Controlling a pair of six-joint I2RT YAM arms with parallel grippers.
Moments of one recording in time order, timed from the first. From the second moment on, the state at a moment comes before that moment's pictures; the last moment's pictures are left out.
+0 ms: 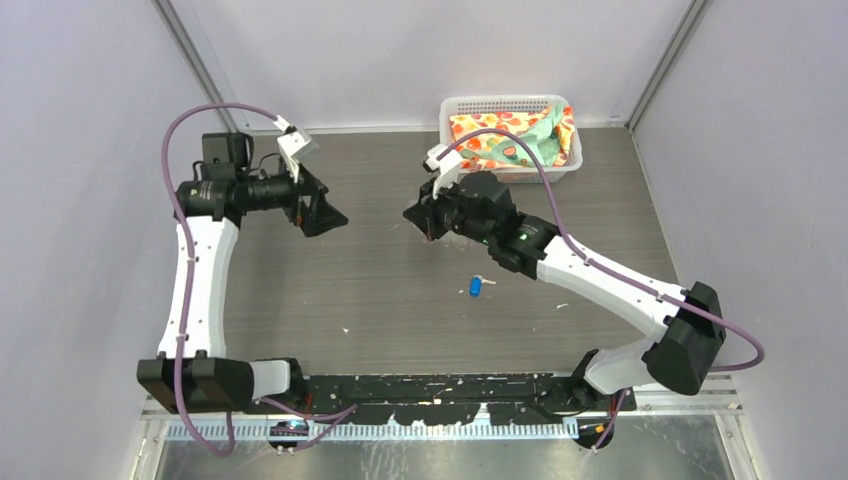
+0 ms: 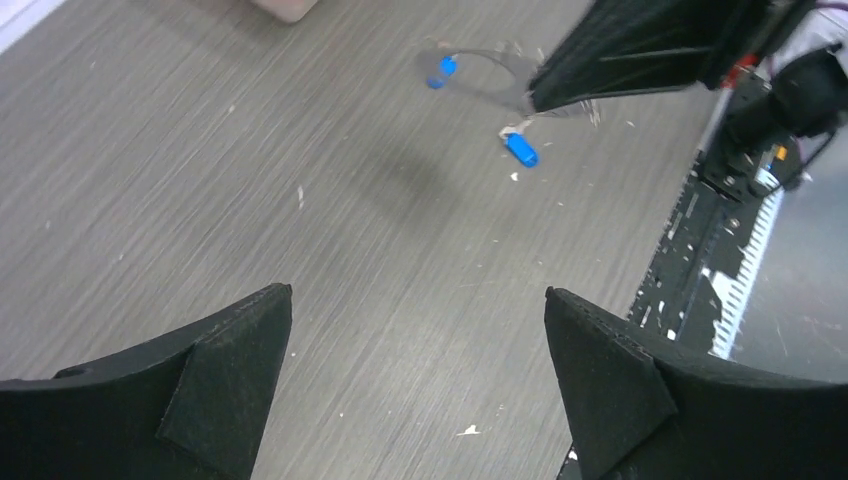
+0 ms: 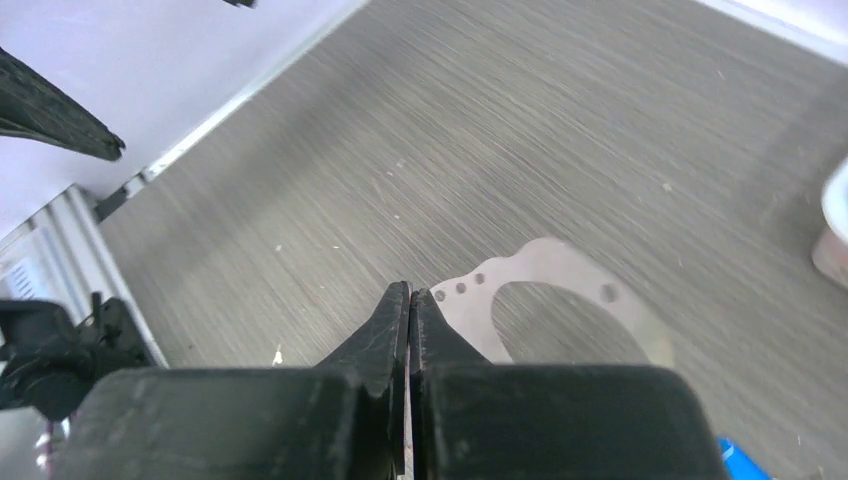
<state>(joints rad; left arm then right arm) 0.04 1.29 1.47 -1.00 0.94 0.52 0.86 1.40 1.19 -0.08 0.00 0.23</state>
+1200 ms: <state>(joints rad) -0.17 0.97 1.38 -1.09 1.18 0.57 0.88 1.25 1.19 0.13 -0.58 0.39</state>
